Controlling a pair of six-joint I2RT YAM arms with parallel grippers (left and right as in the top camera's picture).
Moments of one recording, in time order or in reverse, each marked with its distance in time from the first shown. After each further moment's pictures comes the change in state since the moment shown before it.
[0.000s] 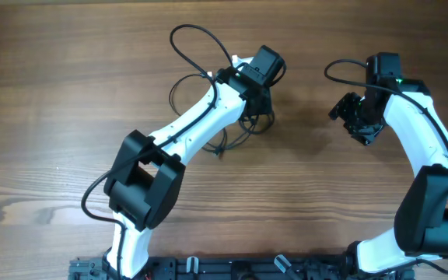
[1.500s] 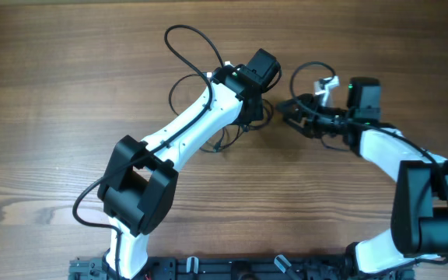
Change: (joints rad) left arm 0.000 -0.046 0.000 -0.183 -0.028 0.007; right arm 0.089 0.001 -0.412 1.008 -0.932 0.087
